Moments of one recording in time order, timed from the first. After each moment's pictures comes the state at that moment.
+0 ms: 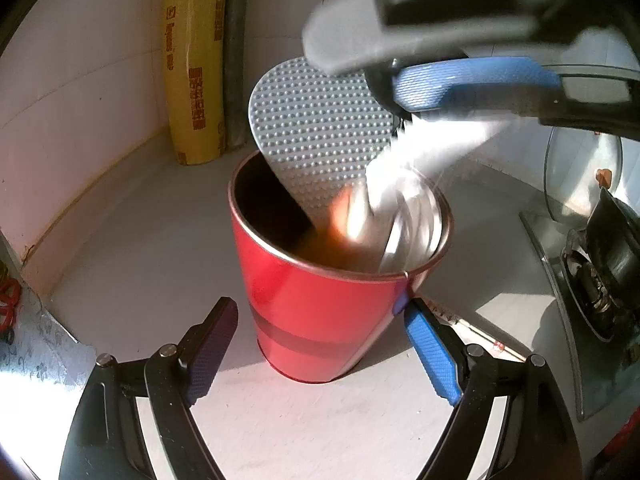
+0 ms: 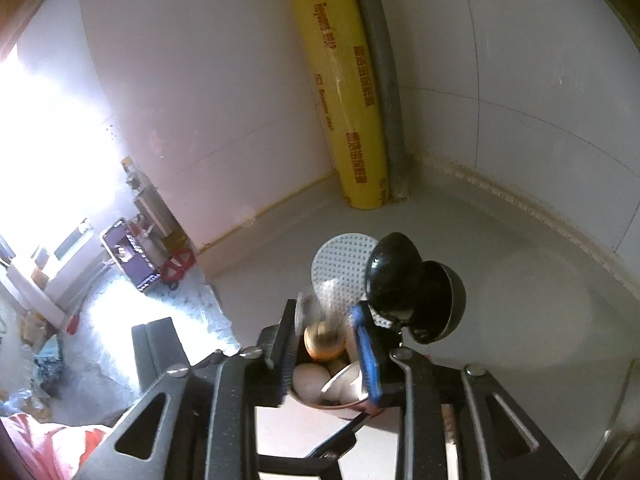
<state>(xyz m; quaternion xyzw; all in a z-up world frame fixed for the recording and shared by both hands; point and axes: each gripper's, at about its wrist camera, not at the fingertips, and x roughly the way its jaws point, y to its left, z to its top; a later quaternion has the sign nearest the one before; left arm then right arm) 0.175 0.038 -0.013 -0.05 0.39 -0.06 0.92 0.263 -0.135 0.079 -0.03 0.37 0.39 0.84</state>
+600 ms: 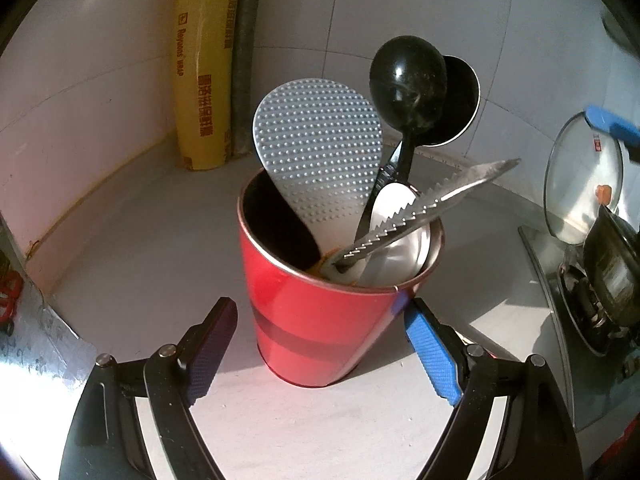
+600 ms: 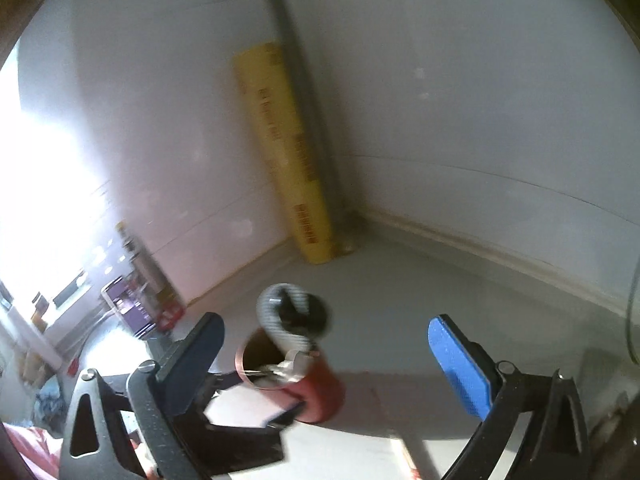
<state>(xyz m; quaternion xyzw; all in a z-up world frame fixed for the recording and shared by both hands) 0.169 0.041 -0.008 -0.06 0.38 -0.05 0.92 0.244 -0.253 0.118 0.04 0.30 0.31 0.90</state>
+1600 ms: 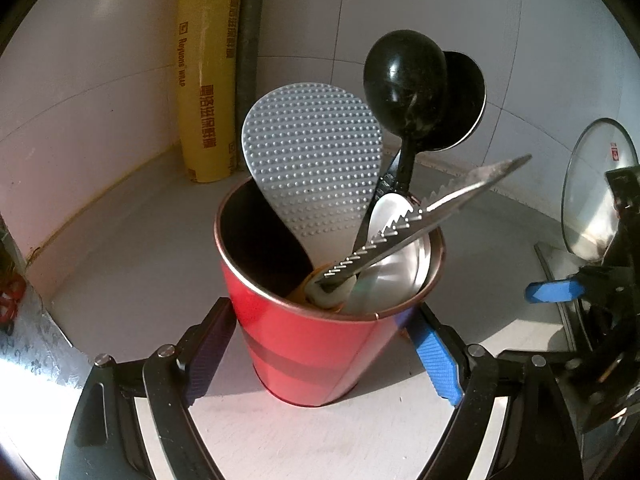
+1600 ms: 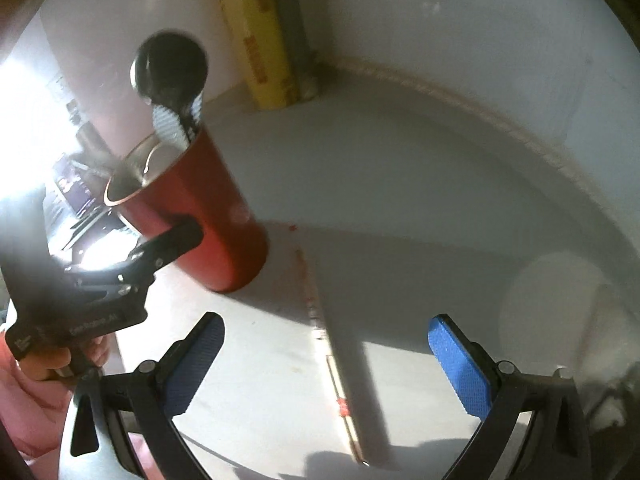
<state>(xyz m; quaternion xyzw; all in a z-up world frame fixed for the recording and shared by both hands) 0.189 0.023 -0.011 -0.06 0.35 -0.01 0.93 0.286 -0.239 -0.025 -0.10 0.47 0.32 0.82</state>
